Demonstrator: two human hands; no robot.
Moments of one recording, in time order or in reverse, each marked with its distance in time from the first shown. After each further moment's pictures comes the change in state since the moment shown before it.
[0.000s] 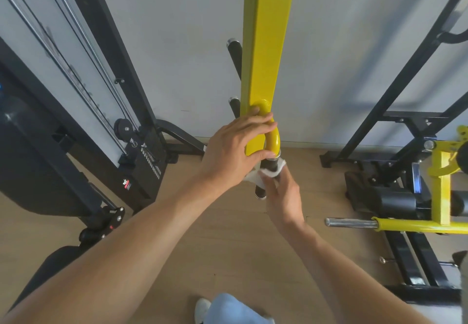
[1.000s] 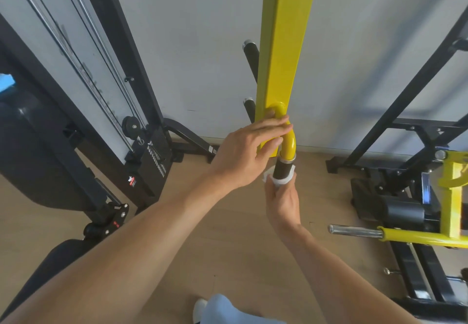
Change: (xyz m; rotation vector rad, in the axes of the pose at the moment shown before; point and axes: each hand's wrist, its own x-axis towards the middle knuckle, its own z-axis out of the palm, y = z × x) left_hand 0.011 0.010 0.002 -0.126 -0.066 -0.062; right_hand 0.006 0.017 0.013 -0.109 0.023 0.046
